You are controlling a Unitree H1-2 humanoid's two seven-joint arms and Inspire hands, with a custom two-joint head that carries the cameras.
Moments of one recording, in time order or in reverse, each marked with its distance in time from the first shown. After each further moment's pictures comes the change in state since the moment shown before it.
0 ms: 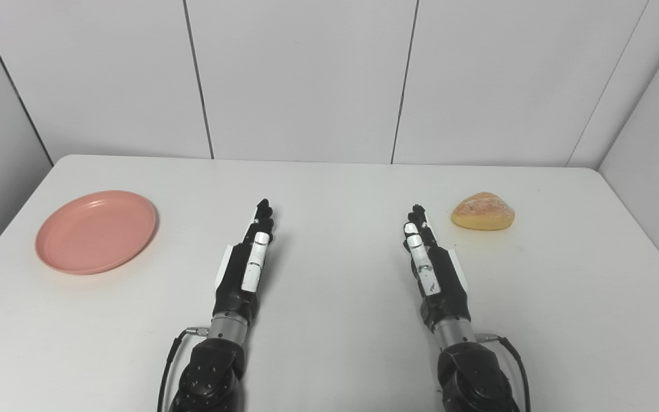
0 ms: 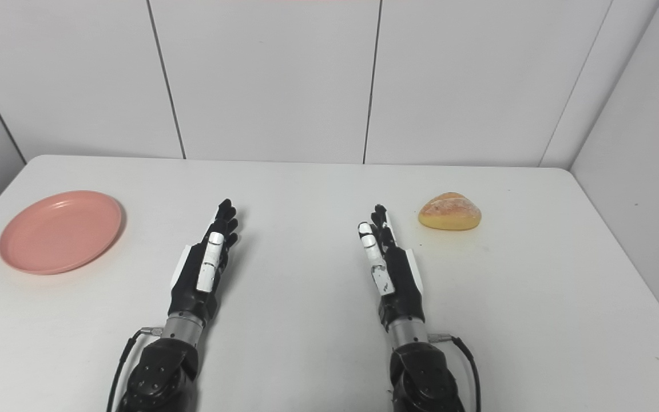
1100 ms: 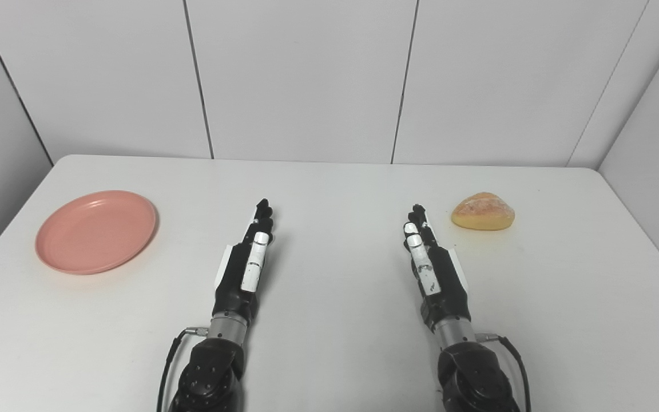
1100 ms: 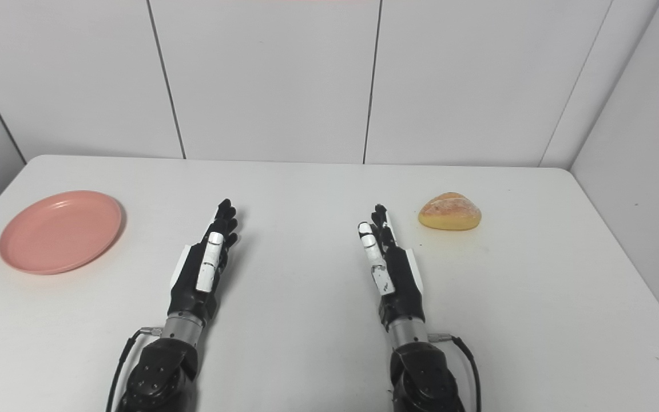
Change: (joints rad) left arm 0.000 0.000 0.000 0.000 0.000 0.000 0.000; right arm -0.001 0.000 -0.001 0.000 -0.004 0.000 0.000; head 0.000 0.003
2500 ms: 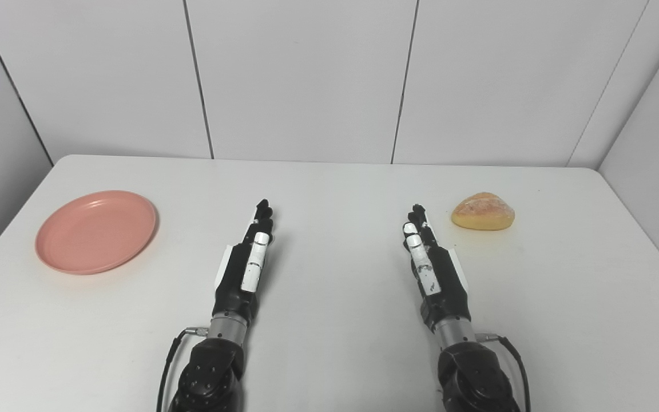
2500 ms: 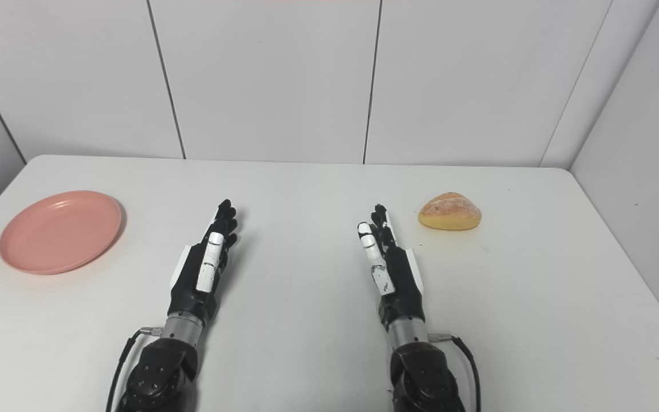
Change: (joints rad) left arm 0.000 0.001 0.000 -0.001 0.000 0.004 0.000; right arm 0.000 -0.001 0.000 0.000 0.009 0.000 0.002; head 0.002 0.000
